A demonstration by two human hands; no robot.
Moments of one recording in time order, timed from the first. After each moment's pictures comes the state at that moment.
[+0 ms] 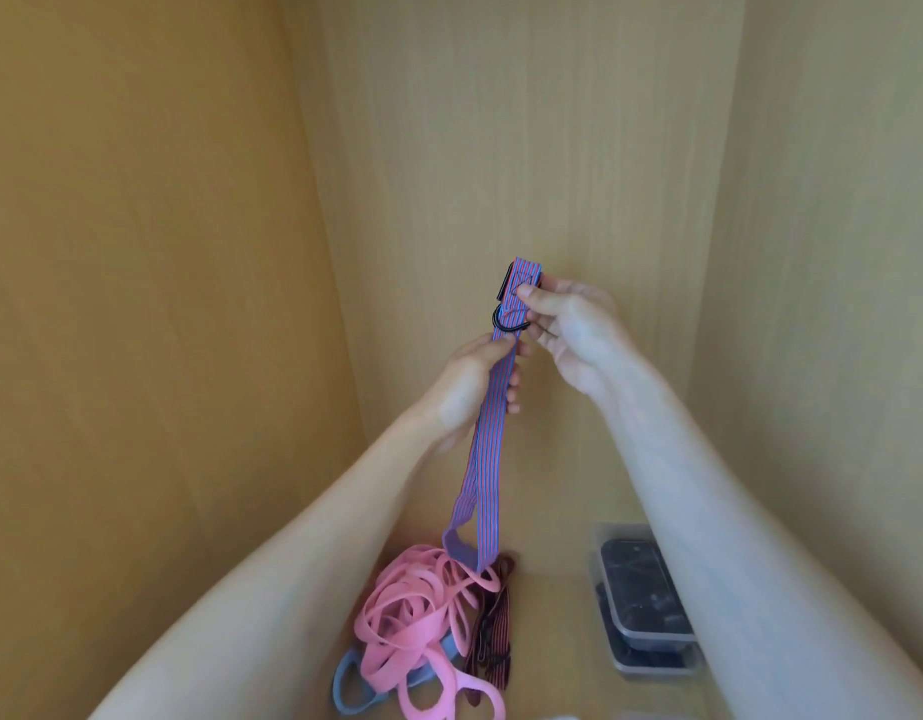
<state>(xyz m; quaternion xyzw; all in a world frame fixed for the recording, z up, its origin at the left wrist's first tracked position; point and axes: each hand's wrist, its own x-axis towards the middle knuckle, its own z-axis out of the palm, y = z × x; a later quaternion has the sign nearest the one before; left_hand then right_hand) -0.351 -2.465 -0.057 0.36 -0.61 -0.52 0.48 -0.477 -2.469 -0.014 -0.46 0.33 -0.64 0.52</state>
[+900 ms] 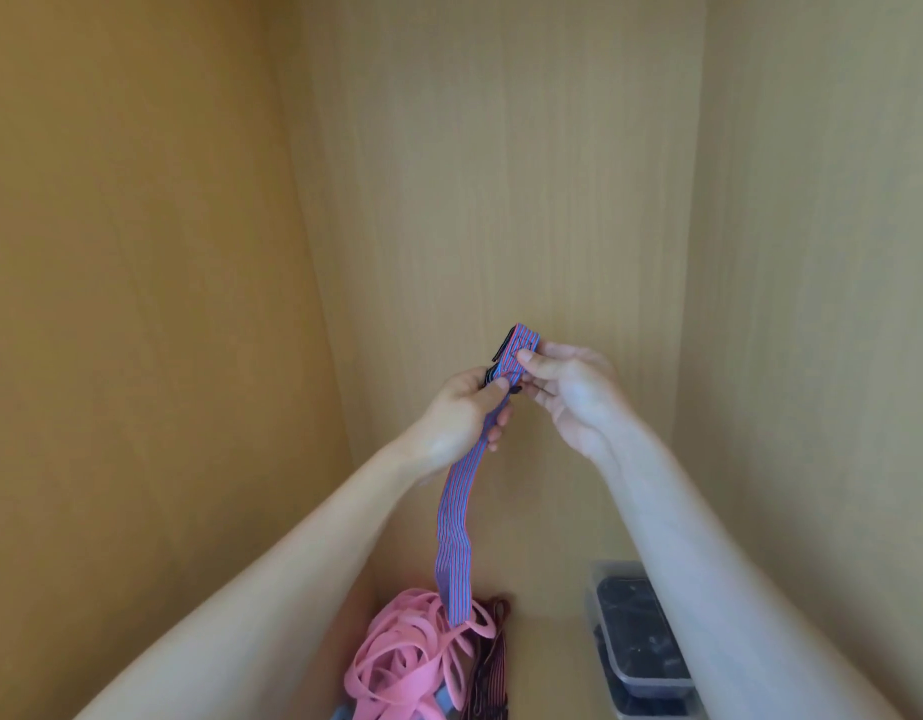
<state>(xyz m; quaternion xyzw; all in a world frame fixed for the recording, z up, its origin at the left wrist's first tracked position) -0.349 -2.456 -0.042 0.35 -0.69 -0.45 0.44 -0.490 -2.459 -0.029 -0.46 0.29 -0.65 0.54</state>
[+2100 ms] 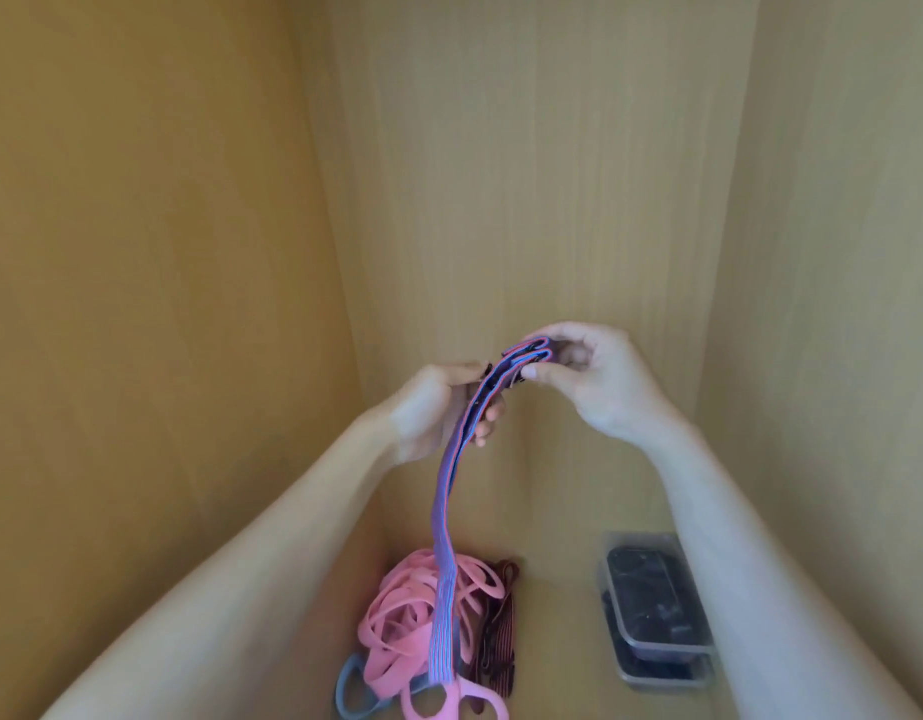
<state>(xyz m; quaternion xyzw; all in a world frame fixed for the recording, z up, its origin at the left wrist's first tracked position) -0.307 -2.461 -0.053 0.36 -0.63 -0.59 0.34 -0.504 -2.450 -0.053 -0.72 0.36 -0.54 0.26</state>
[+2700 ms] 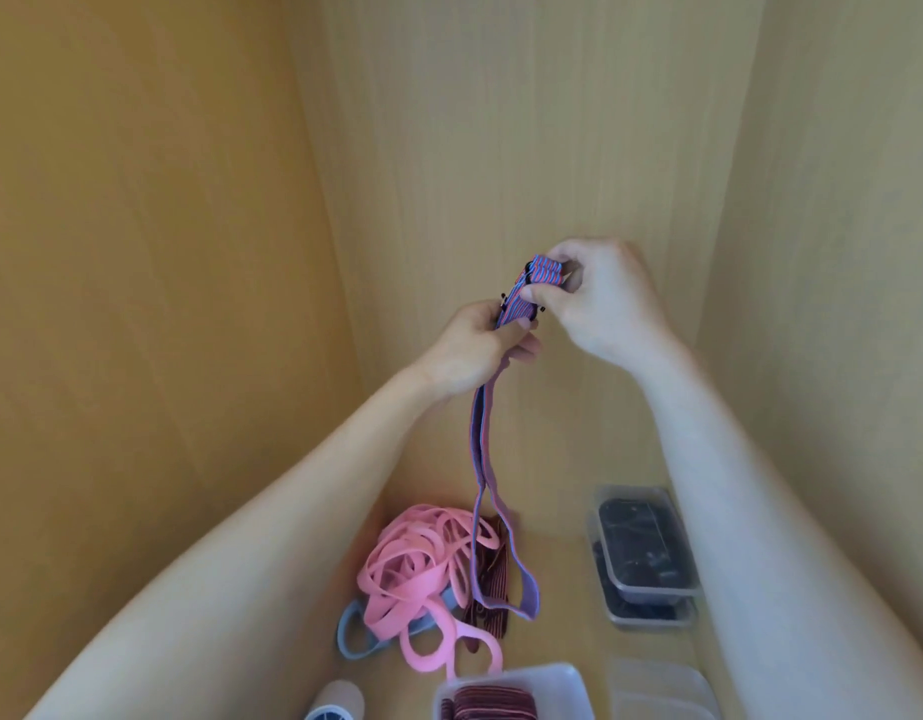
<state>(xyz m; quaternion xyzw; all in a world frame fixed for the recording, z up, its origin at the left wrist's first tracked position) -0.346 -2.457 -0.054 0.43 -0.71 -0.39 0.40 -0.505 -2.451 -0.027 -0.72 0.48 -0.50 0.04</state>
